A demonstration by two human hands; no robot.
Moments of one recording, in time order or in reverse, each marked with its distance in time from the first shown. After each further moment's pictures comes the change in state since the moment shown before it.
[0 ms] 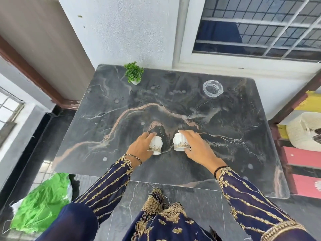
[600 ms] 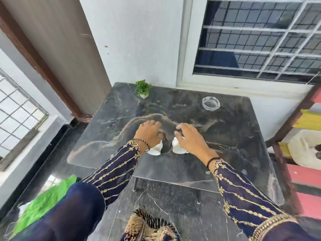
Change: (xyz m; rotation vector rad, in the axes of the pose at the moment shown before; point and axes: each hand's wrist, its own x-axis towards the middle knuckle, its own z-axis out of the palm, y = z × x) left_hand -0.031 0.070 -0.059 0.197 0.284 0.027; right_hand -0.021 -0.046 -0.046 0.108 0.212 -0.085
